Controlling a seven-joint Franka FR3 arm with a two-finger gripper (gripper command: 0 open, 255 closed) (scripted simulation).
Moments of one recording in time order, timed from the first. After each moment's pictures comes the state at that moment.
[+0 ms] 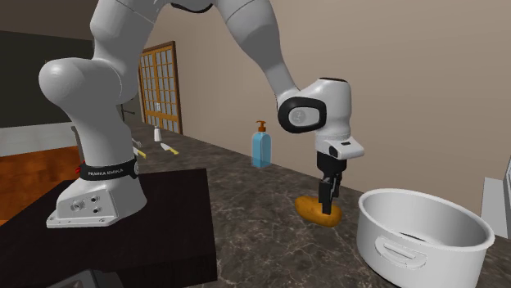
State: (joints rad) arm -0.23 0.54 -0.02 -2.11 0.11 2.73 0.45
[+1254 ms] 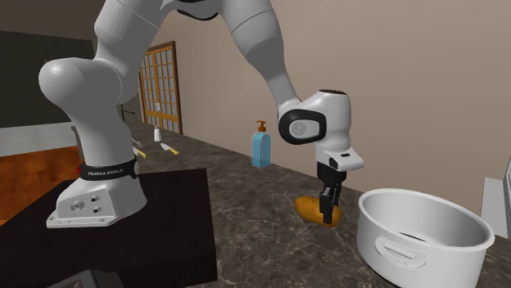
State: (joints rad) arm -0.23 0.61 -0.01 -2.08 0.11 2.77 0.45
